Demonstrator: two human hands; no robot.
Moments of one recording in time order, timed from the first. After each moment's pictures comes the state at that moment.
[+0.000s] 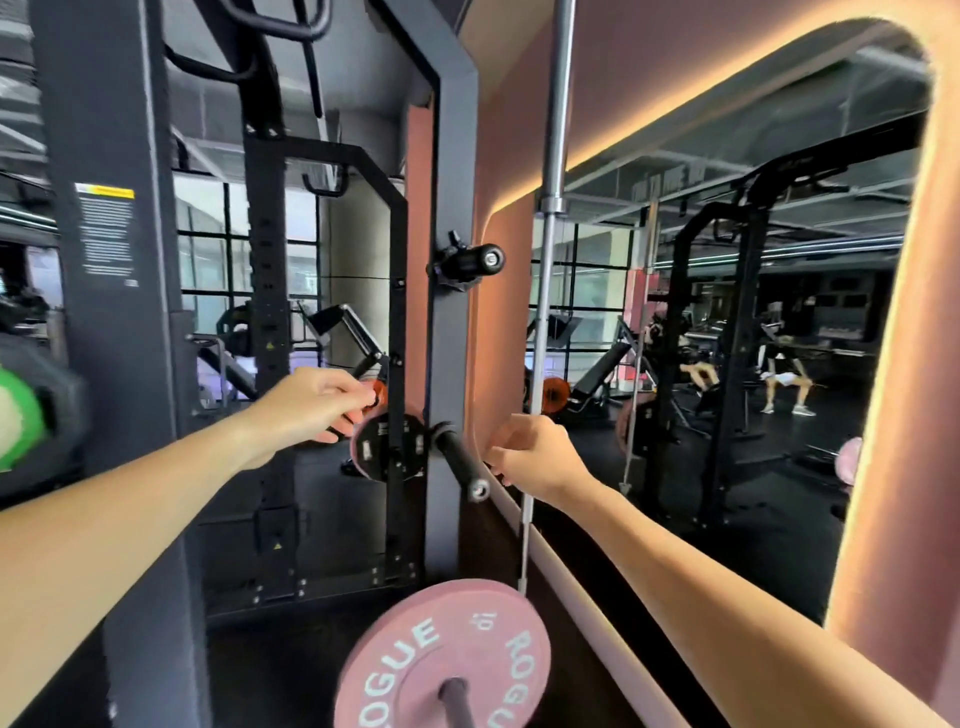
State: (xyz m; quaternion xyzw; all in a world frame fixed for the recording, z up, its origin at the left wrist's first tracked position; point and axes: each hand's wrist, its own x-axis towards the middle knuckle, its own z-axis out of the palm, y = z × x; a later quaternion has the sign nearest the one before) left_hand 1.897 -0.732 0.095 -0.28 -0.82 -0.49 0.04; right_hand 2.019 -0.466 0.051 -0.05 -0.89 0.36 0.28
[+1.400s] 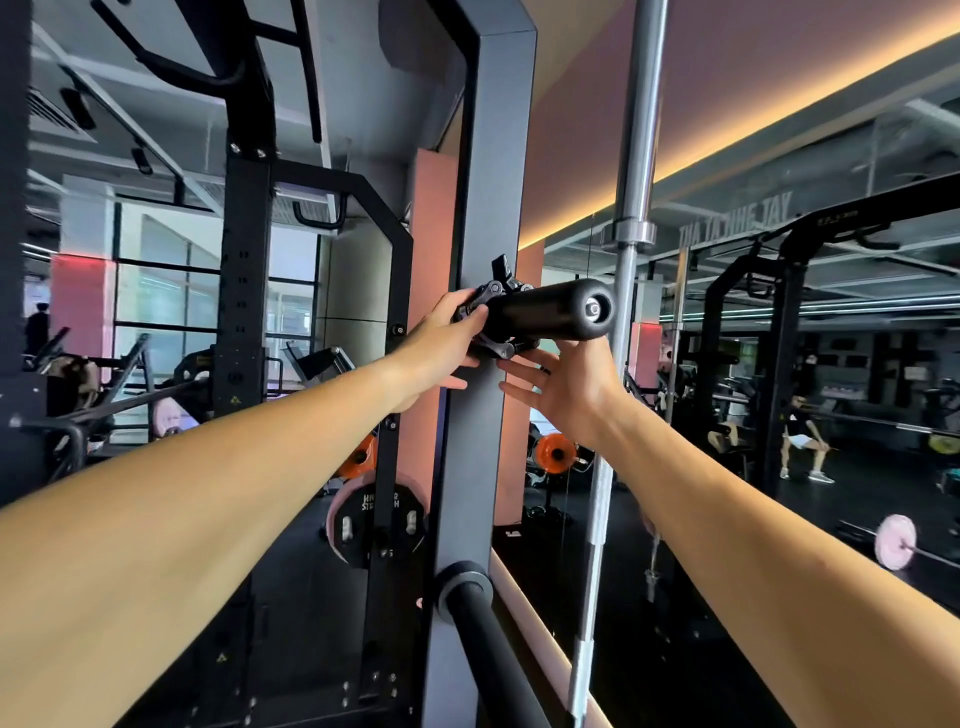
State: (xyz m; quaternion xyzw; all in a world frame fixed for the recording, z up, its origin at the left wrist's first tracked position) left_hand 1.646 -0.531 0.218 -0.38 -0.70 -0.60 0.05; right_hand 1.731 -0.381 0.204 0.05 -0.58 0.78 0.25
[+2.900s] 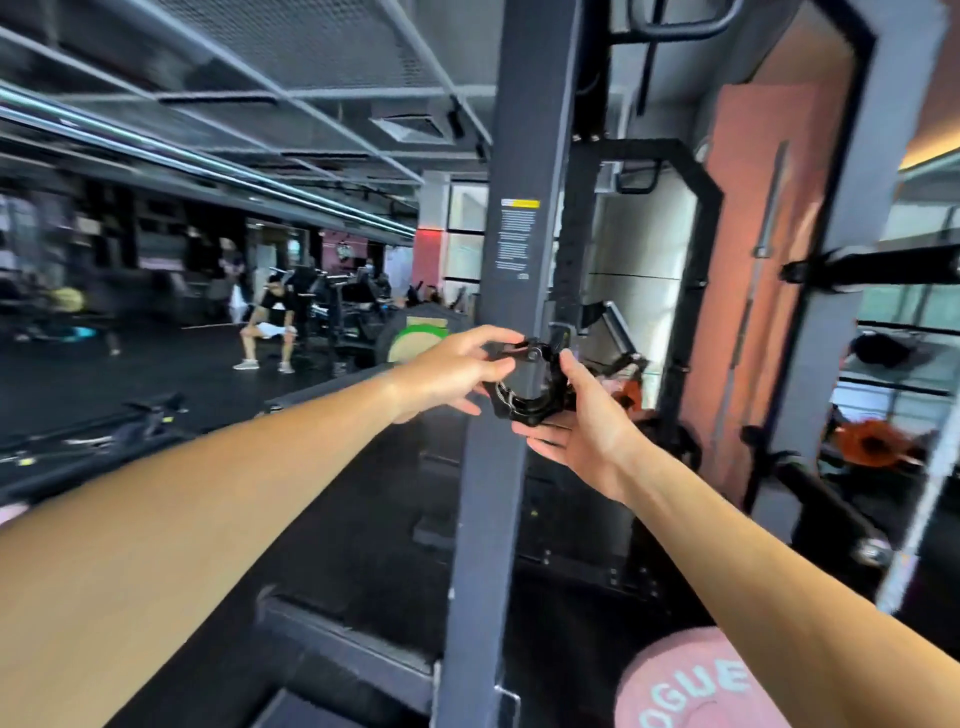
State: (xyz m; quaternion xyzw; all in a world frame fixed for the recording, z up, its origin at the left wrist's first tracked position) left_hand 1.958 -1.009 0.106 -0.18 -0.84 -0.50 0.09; right_hand 1.941 -0.819 0.067 0.11 -0.65 0.75 -0.05
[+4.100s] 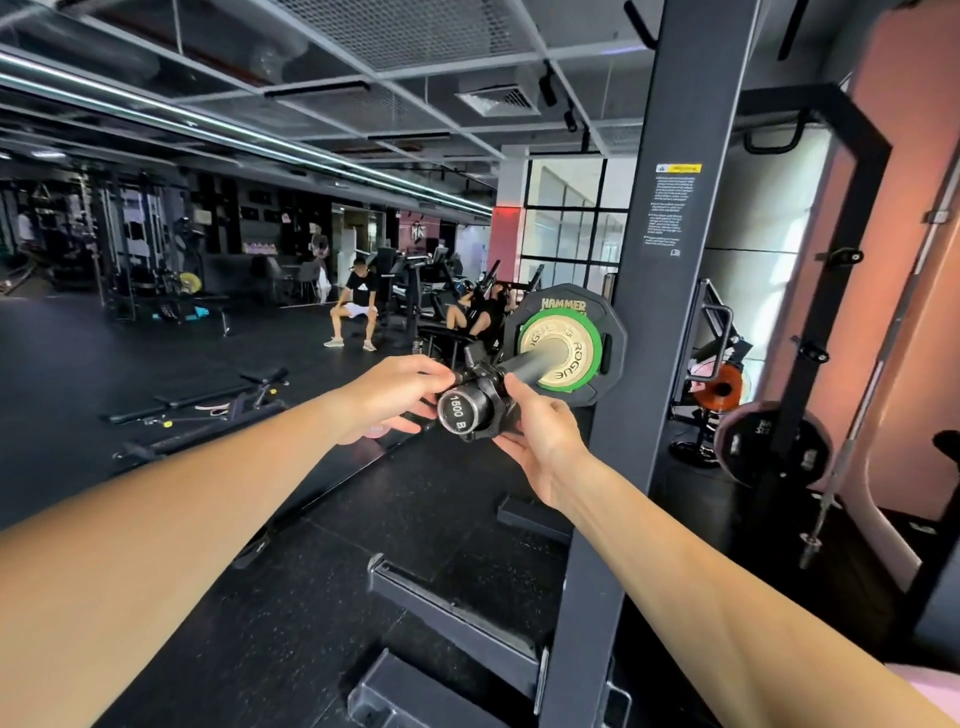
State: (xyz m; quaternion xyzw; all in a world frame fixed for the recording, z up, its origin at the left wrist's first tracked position) left_hand 1.960 -1.251 0.042 0.01 -0.84 -0.54 0.07; right_hand 1.931 -1.053 0.018 0.05 -0.61 0.79 -0.10
